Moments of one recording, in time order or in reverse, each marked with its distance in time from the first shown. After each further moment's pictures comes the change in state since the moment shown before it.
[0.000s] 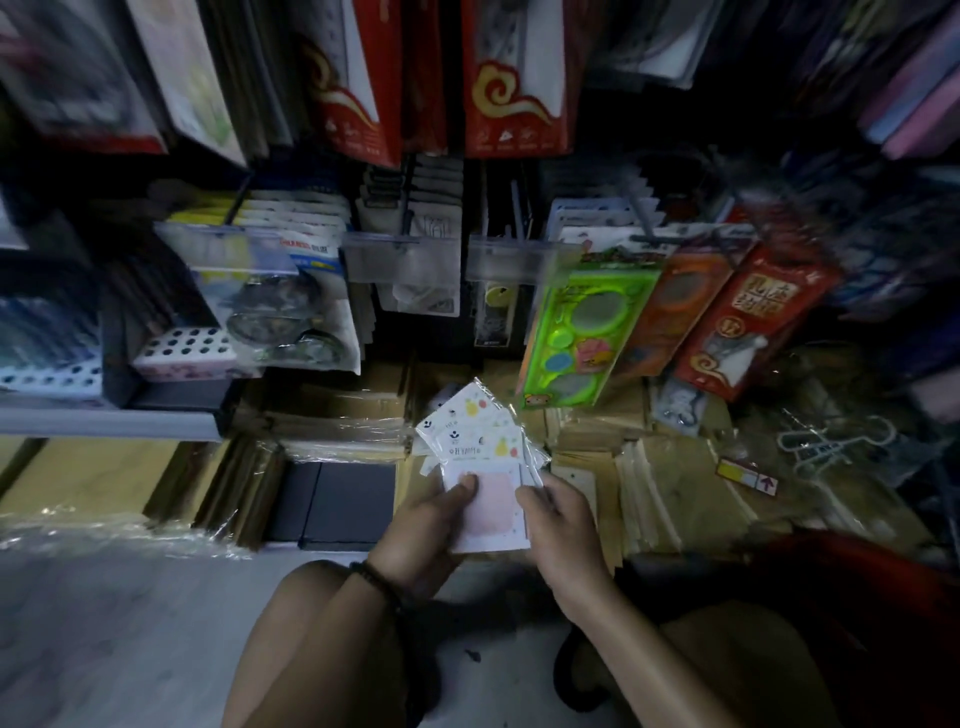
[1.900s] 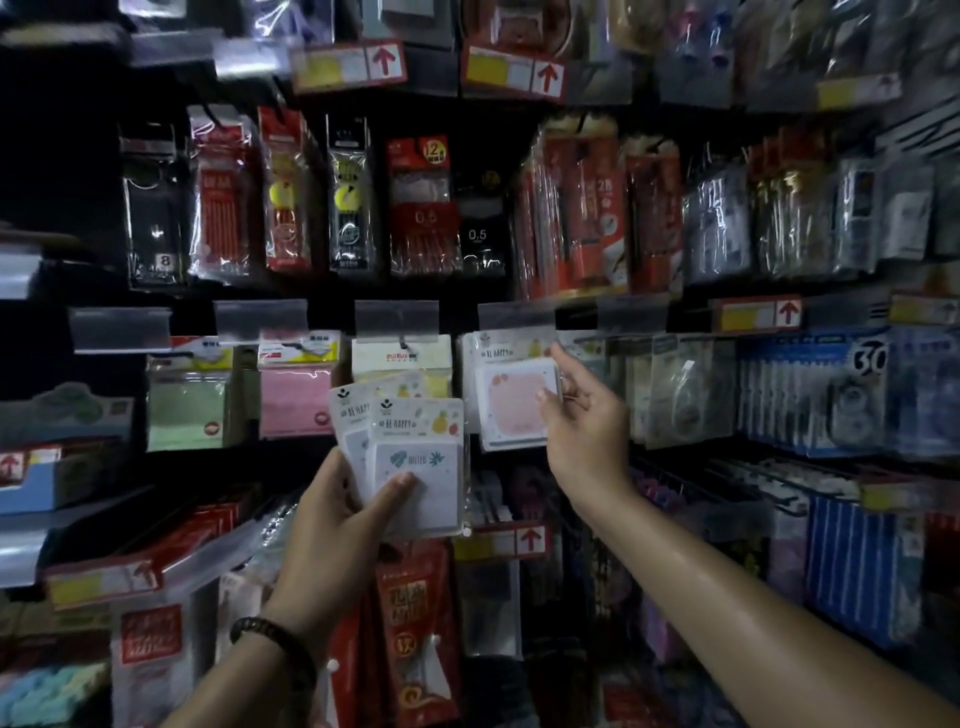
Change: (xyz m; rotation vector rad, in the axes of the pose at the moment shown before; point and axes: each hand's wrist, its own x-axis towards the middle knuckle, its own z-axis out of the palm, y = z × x) left_hand -0.197 0.382 0.305 0.621 -0.020 1.177; right_hand -0.034 -0.567 -0.198 0.328 0.352 -1.192
